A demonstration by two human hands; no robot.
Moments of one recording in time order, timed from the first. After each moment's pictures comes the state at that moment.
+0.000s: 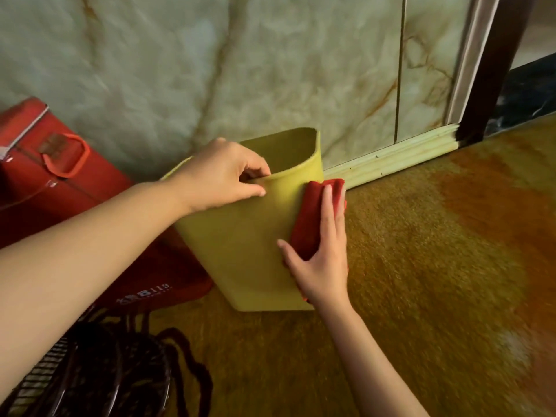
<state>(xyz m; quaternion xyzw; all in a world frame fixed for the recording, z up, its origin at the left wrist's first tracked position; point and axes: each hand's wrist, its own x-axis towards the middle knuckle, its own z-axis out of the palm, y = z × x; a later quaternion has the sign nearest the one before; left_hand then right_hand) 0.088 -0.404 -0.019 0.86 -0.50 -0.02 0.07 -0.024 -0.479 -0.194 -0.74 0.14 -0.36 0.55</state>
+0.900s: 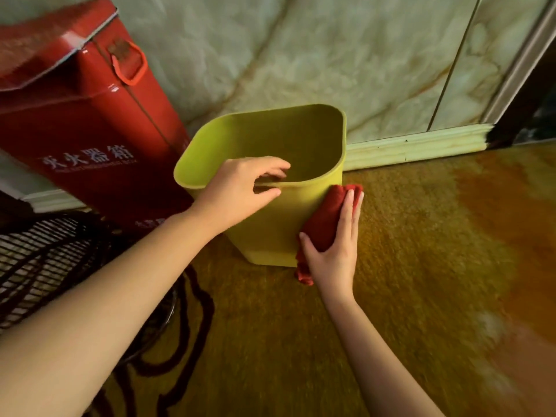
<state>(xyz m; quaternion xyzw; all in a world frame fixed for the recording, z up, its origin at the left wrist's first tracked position) 0.020 -0.319 -0.079 0.89 -0.36 0.06 0.27 -0.070 -0.433 -0.220 -0.78 0.16 -0.31 0.53</state>
